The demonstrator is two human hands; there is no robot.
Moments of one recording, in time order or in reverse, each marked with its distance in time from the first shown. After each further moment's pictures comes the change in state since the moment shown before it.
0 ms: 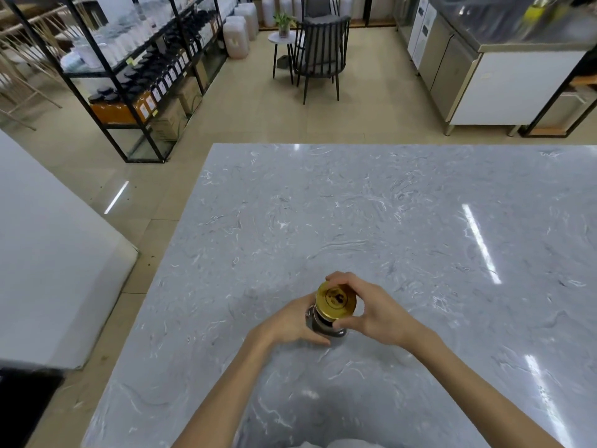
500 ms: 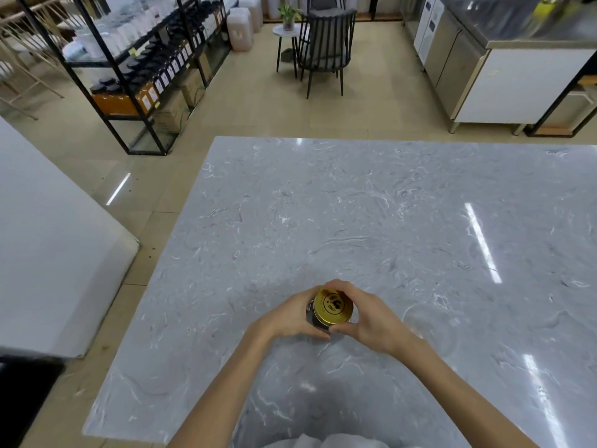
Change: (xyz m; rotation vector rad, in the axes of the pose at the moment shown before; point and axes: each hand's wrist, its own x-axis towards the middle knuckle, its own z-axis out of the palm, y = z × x) left_hand 0.002 -0.005 0.003 -0.044 0.031 0.037; right_hand -0.005 0.021 0.026 -0.173 -0.003 0.040
